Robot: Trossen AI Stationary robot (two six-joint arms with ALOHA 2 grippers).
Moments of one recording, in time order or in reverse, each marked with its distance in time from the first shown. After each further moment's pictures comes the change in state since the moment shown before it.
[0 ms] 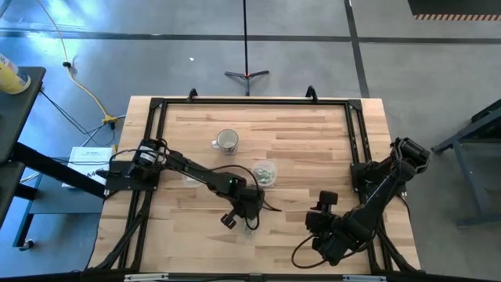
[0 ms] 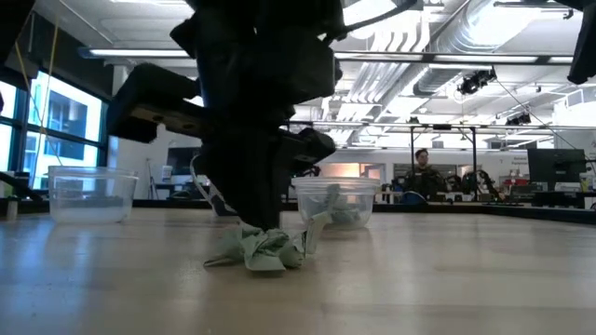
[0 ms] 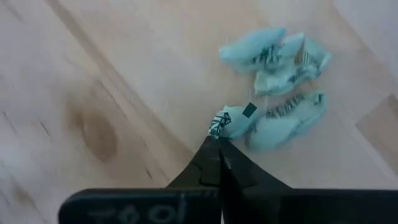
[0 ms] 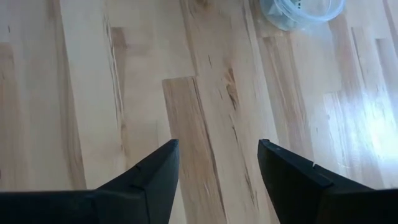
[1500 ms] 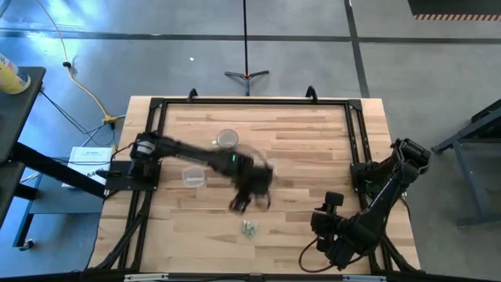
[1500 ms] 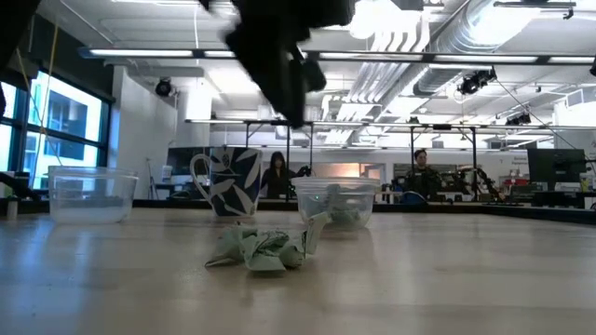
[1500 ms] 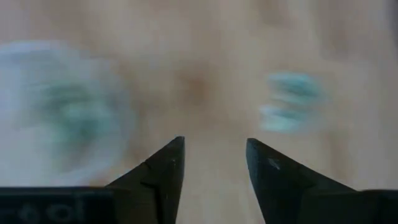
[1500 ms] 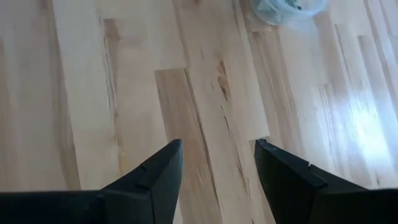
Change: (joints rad) left arm 0.104 -0.057 0.357 -0.487 -0.021 -0.242; right arm 0.054 0.000 0.000 -0.069 0.039 0.090
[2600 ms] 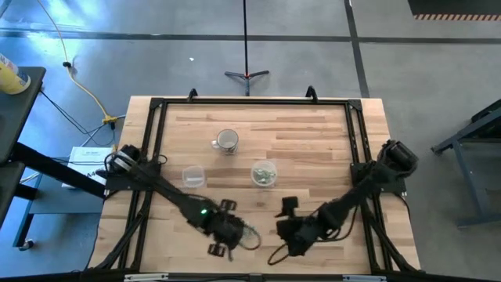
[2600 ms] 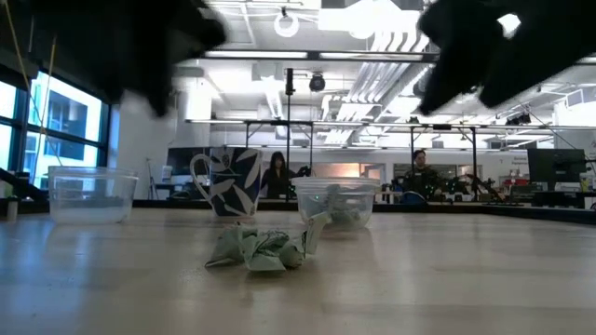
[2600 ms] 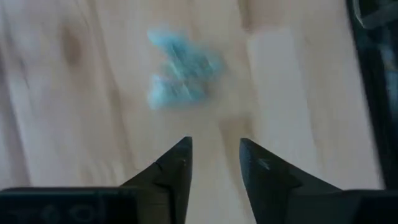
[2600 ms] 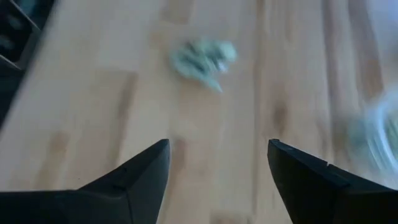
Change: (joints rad) left arm -0.417 -0.093 -0.231 0.180 -0.317 -0.487; right arm -0.243 0.107 -0.084 0.749 -0.129 -0.690
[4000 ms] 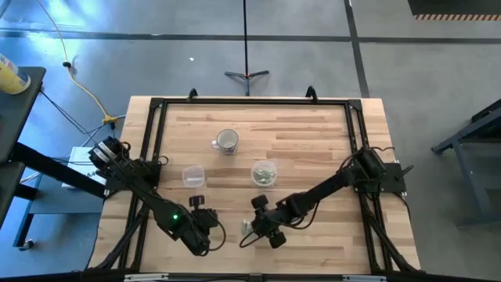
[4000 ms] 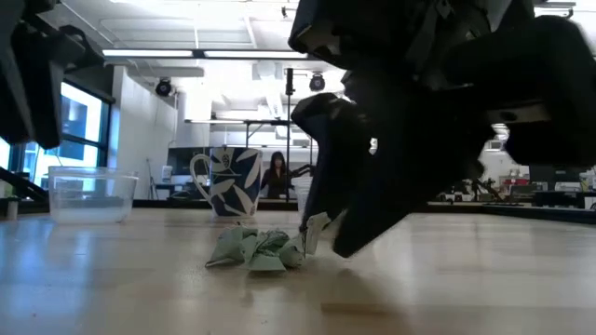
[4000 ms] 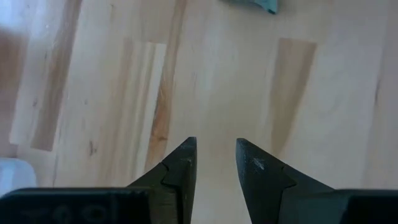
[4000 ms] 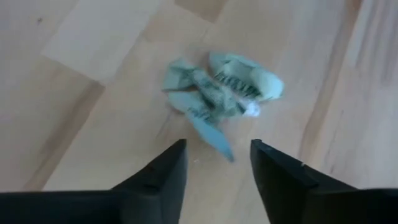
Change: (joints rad) left arm -0.184 -0.202 -0.327 0.018 -0.237 -0.524; right arm -0.231 0.275 0.094 0.252 -0.357 -0.448
